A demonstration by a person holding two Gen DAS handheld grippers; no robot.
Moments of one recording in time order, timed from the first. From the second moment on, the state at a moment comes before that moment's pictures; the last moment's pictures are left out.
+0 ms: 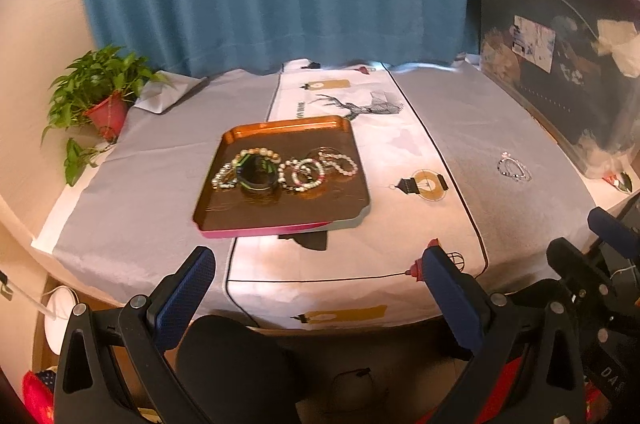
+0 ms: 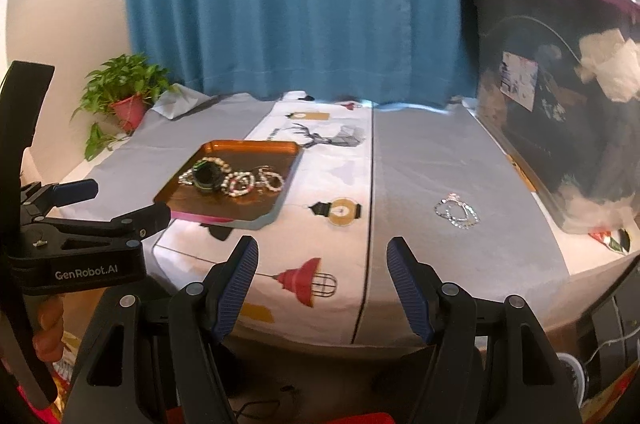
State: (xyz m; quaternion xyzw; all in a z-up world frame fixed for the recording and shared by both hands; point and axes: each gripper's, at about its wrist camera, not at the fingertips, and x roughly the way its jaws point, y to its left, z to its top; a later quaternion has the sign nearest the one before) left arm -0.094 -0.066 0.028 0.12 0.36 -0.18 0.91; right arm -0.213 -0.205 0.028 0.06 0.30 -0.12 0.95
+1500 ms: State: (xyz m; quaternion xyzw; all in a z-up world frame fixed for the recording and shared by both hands) left arm 0.028 -0.380 -0.081 0.23 0.42 -0.32 0.82; right arm -0.099 -0.496 -0.108 0.11 0.39 -0.28 0.87
